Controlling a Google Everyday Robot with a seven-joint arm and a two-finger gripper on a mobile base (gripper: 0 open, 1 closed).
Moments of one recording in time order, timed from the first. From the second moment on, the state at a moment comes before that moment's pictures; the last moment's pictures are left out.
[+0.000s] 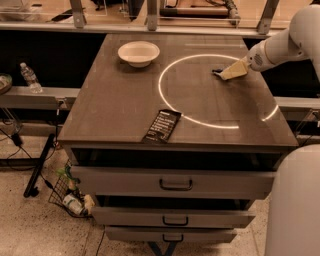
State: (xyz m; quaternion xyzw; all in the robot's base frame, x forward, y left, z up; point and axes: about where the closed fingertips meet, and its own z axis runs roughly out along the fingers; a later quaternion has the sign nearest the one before) arm 0.786 -0.276 0.836 -0.32 0.87 0.11 0.37
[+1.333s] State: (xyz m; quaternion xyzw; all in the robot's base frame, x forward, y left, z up) arm 0.773 -0.150 0.886 -0.48 0.78 0.14 0.38
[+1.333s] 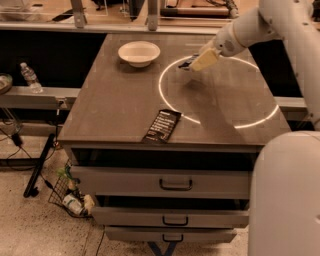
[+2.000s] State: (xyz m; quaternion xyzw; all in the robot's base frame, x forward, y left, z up) arm 0.796 -0.098 0.877 -0.51 0.76 0.15 0.38
